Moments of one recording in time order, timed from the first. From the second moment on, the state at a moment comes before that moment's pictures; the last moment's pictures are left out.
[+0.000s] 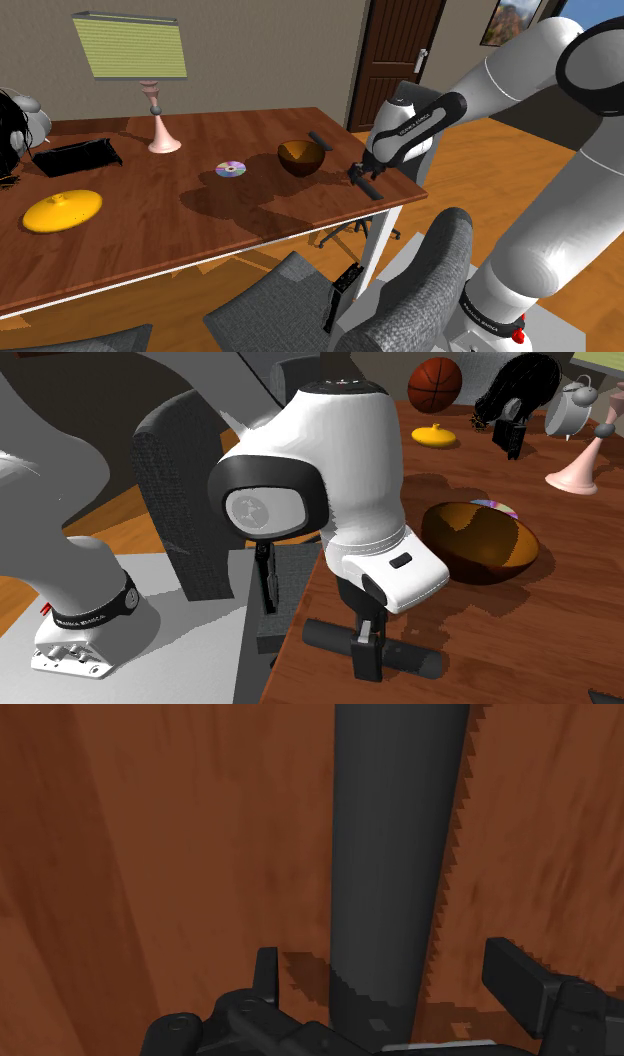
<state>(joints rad) -0.14 -0.06 -0.15 -2.56 -0.14 2.72 0.18</state>
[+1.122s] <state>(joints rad) -0.14 -0.10 -0.15 -2.55 -0.14 2.66 0.18</state>
